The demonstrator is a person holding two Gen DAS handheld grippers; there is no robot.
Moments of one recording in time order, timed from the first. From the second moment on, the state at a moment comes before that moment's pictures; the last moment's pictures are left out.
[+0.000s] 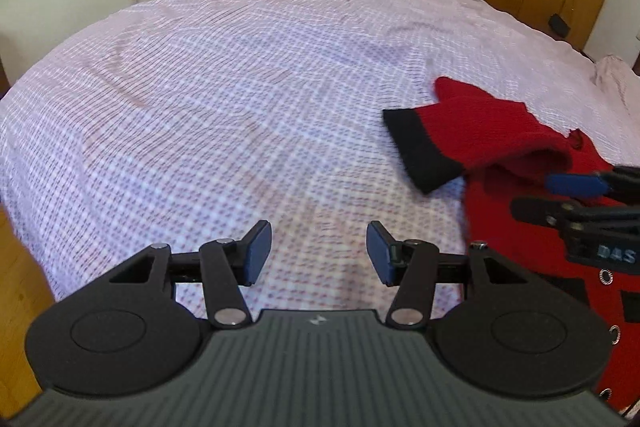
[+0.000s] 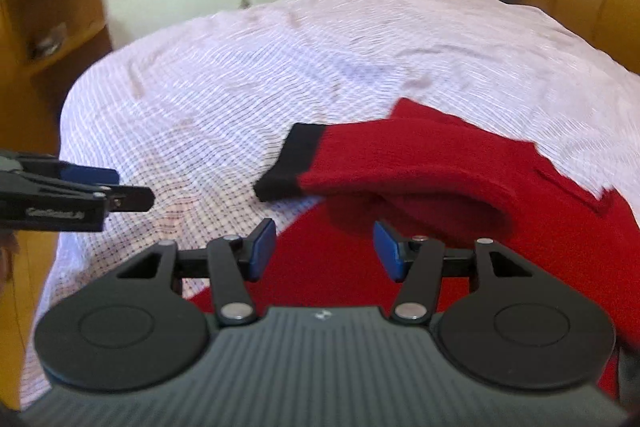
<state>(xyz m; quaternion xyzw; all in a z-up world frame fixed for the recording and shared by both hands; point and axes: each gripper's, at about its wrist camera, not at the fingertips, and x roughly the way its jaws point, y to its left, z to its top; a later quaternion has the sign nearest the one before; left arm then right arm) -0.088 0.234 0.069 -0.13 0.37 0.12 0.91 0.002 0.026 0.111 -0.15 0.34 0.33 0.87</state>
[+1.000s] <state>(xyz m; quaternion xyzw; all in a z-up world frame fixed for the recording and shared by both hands) -0.081 0.250 0.058 -0.15 0.38 0.12 0.91 0.037 0.099 0.084 -0.33 0.26 0.31 0.85</state>
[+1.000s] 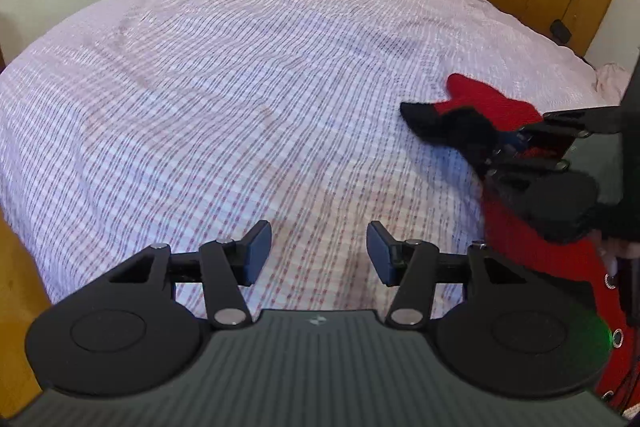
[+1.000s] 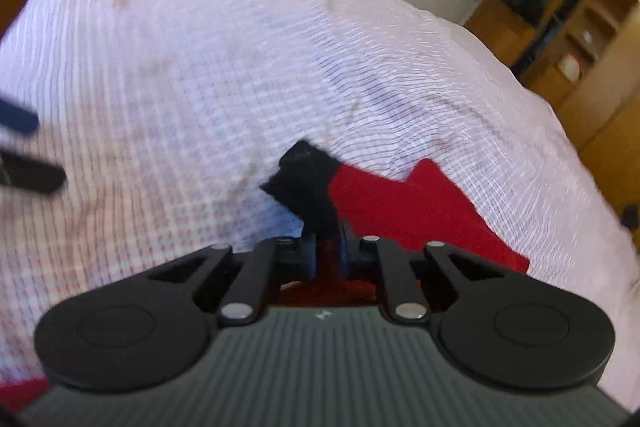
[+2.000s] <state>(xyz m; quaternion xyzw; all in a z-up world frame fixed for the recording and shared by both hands) 0.018 0.153 0.088 -0.12 0.36 0.00 0.93 0.086 -0.133 0.139 -0.06 0.23 0.06 0.97</state>
